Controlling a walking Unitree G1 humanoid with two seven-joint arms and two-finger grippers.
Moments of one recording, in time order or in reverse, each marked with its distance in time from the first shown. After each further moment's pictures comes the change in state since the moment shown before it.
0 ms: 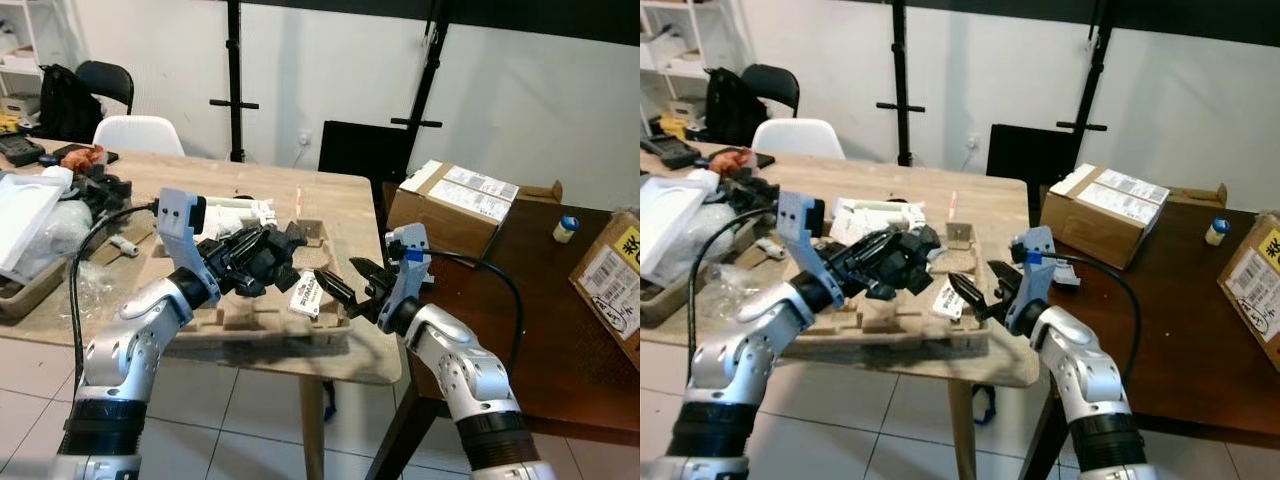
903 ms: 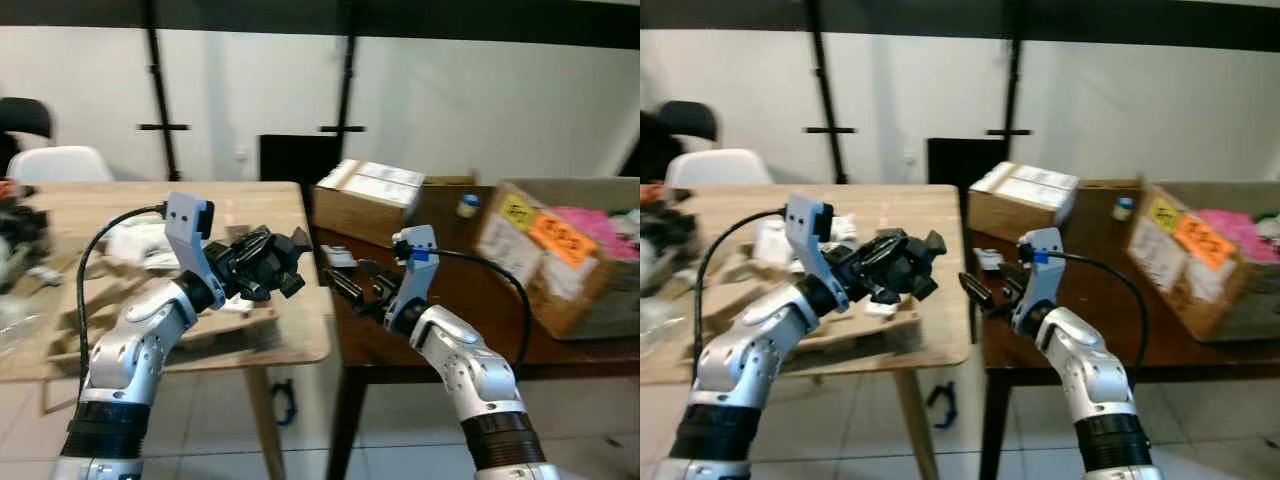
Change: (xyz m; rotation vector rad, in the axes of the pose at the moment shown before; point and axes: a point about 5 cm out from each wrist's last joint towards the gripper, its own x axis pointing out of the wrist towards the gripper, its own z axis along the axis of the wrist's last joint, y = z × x) left arm 0.001 -0.004 -0.004 0.022 0.014 -0.027; right arm -0.005 -0.009 0.000 0.018 0.008 -0.072
